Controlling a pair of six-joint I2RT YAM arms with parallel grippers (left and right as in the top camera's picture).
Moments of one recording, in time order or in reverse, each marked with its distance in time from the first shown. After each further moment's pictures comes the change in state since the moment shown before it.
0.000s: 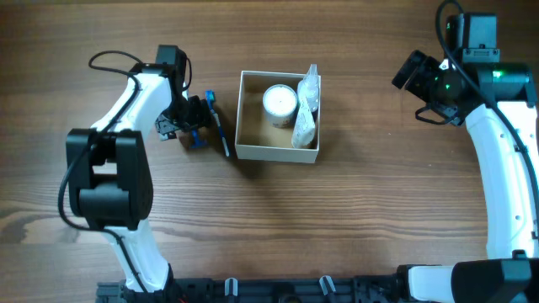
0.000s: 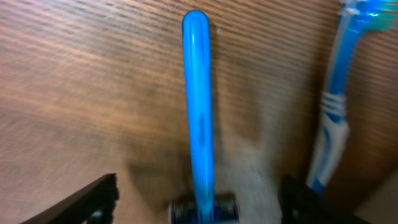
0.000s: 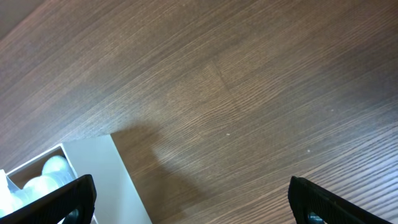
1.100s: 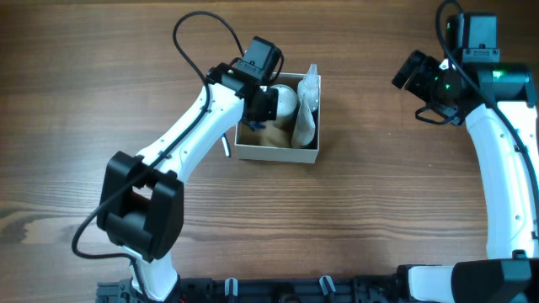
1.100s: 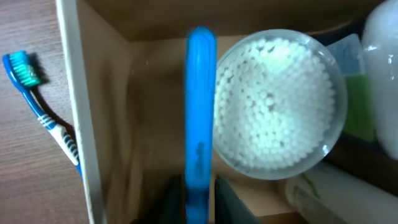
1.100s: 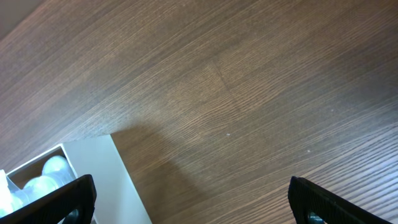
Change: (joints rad) left arm -0.421 -0.114 0.118 0.080 -0.097 0.031; right arm 0.000 0.000 0.000 0.000 0.000 0.000
